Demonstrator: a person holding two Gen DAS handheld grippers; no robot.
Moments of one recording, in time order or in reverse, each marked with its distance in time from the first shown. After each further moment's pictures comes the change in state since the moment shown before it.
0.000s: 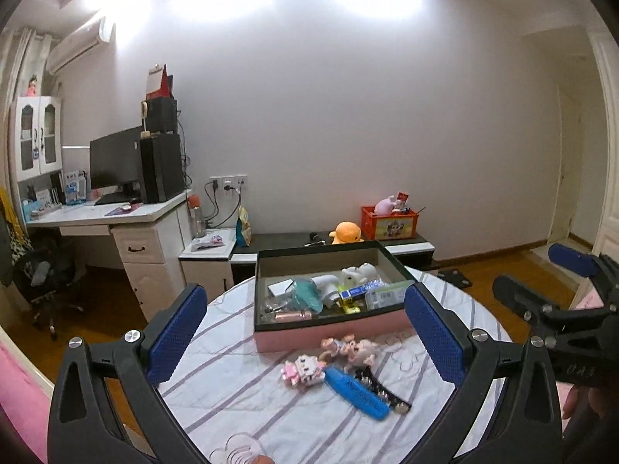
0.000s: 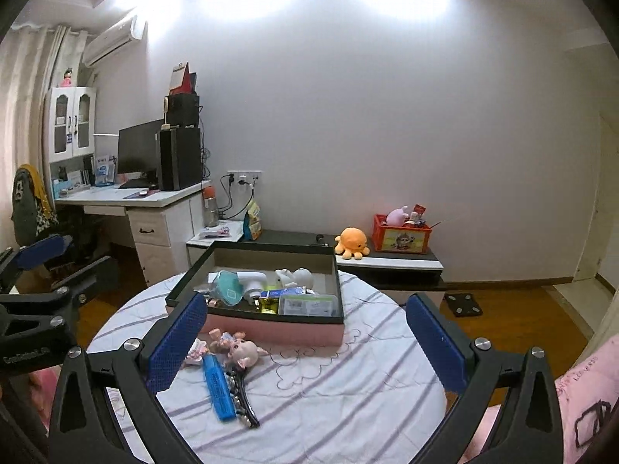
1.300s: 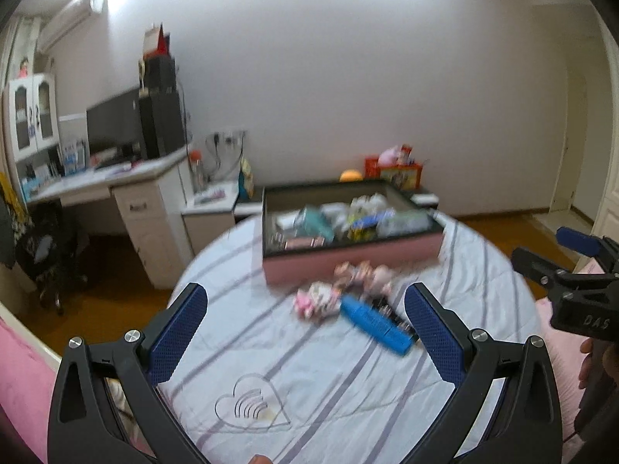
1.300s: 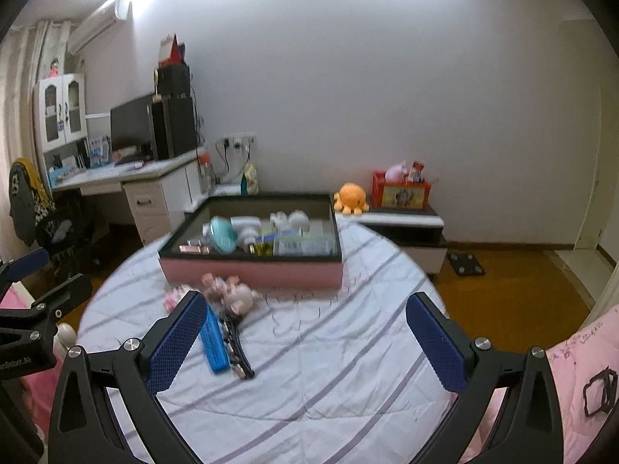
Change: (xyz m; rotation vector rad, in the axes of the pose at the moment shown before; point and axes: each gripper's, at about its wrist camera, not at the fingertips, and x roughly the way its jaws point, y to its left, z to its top) left arm 0.022 0.011 -0.058 -0.003 0.197 0.006; right arm 0.026 -0.006 -0.053 0.040 0.166 0.005
